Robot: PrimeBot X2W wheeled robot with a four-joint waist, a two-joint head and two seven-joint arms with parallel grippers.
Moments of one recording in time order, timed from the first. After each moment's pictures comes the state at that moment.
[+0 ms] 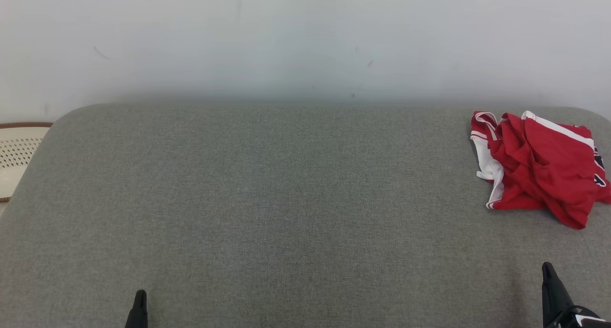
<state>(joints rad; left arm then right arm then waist) -0.05 0.07 0.00 0.19 -1.64 -0.13 0.04 -0.01 -0.10 -0.12 0.16 1.68 0.13 0.11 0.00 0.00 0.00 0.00</state>
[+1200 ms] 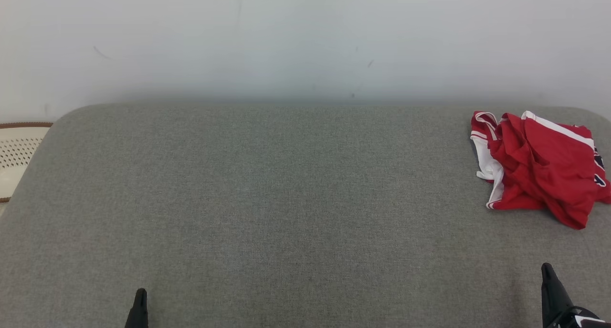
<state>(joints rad) -0.06 0.06 0.01 0.19 -1.64 -0.13 0.04 -0.01 -0.09 -0.14 0.16 1.67 0.13 0.12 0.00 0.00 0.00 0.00</state>
